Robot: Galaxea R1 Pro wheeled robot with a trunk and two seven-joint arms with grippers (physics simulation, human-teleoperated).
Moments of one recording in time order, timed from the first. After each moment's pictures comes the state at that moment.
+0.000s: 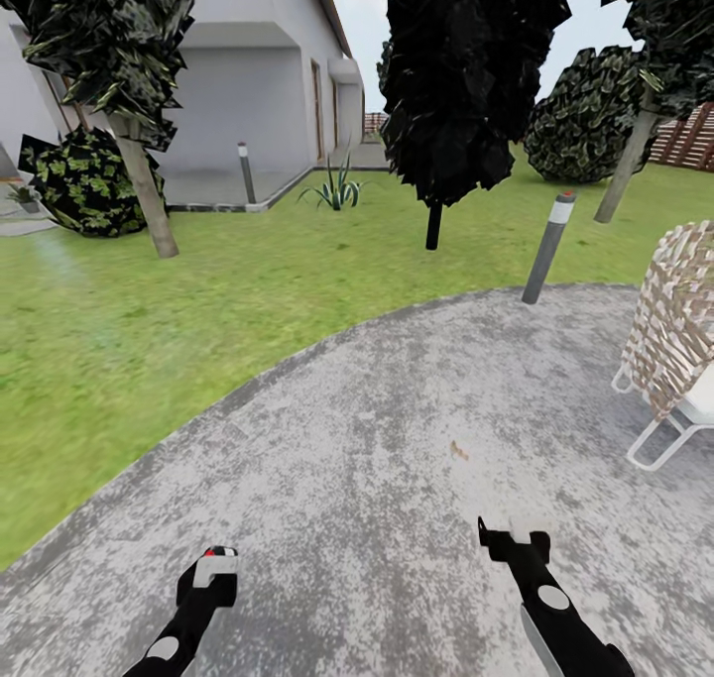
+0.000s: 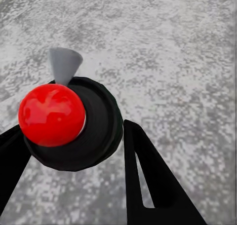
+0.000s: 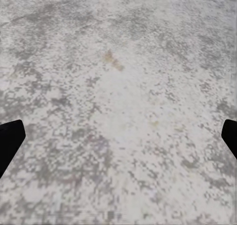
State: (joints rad) left arm -0.46 0.06 0.00 -0.28 -0.02 -0.44 0.01; right arm -0.39 -0.08 0.00 -0.68 0.00 -0.15 -0.10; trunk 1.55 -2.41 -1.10
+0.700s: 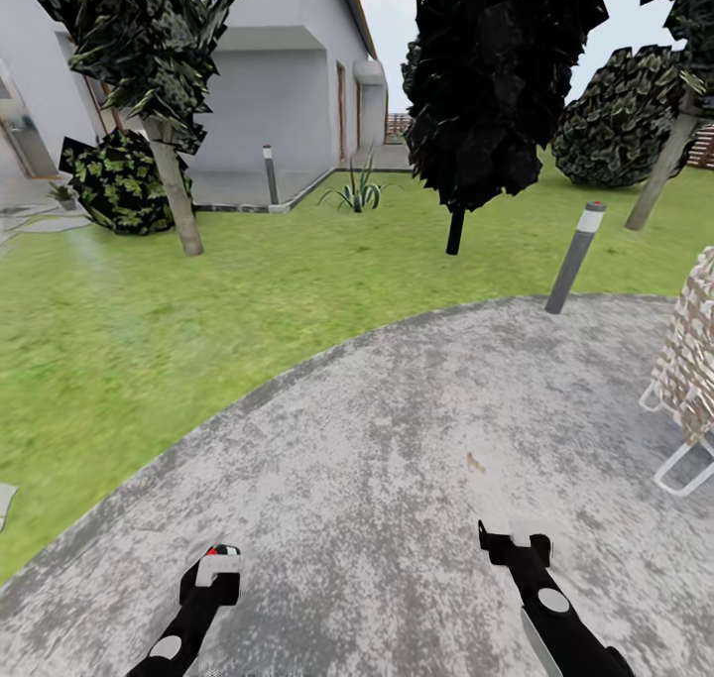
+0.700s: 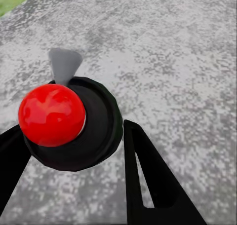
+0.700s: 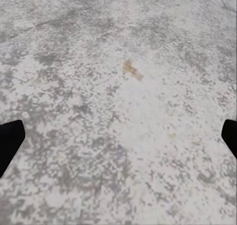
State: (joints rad) left arm -0.46 0.05 0.00 -0.29 -0.02 -0.44 0.01; right arm -0.39 -0.08 0.00 -0.66 0.00 -0.15 -0.10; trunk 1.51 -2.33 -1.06
